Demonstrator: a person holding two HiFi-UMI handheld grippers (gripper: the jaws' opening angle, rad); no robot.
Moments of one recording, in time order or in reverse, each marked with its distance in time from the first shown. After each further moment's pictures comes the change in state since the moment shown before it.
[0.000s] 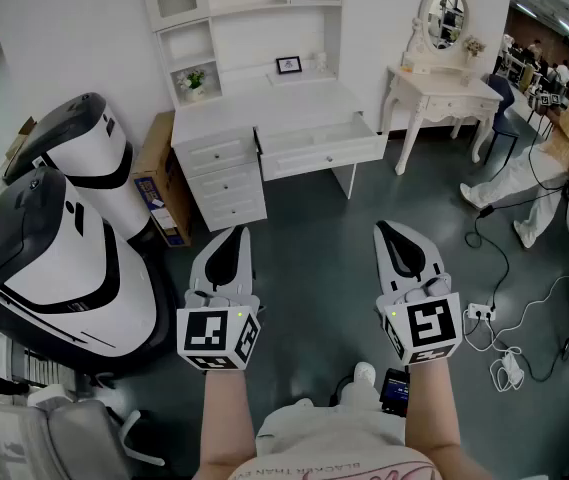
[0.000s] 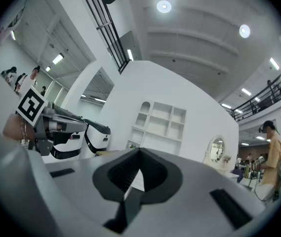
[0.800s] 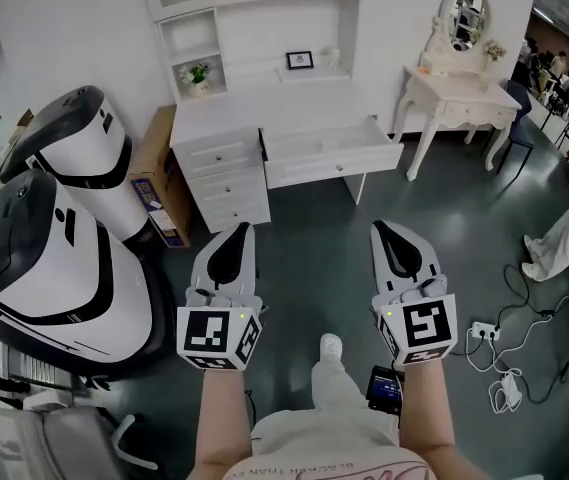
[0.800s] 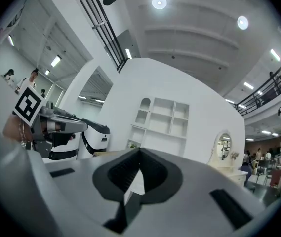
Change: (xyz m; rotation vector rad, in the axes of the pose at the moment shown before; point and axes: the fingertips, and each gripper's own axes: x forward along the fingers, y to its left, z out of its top) left arm 0.100 0.034 -0.025 0.024 -0.009 0.002; right arm 0.112 -0.034 -0.035 0.031 -0.018 0.033
